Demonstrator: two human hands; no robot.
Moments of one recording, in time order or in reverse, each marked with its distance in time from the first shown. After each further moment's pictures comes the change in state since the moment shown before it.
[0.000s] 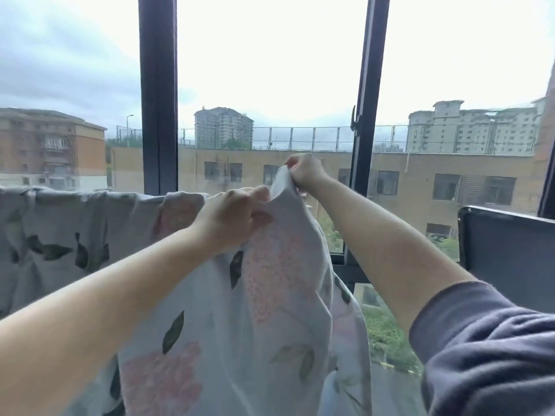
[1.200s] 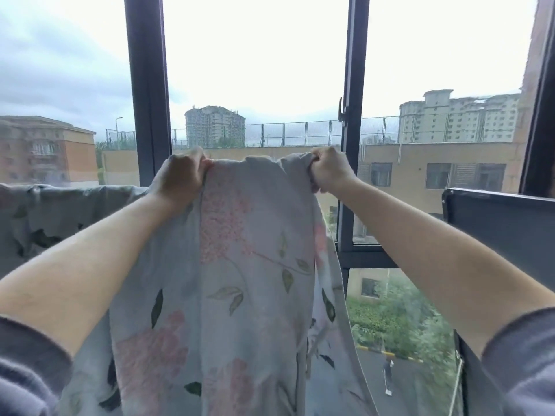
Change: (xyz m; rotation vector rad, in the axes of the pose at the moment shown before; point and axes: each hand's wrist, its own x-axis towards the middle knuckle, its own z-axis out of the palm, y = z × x) left_hand 0.010 -0.068 -0.020 -0.036 0.244 -0.227; right_hand -0.073 0.013 -0.048 0.005 0.127 0.005
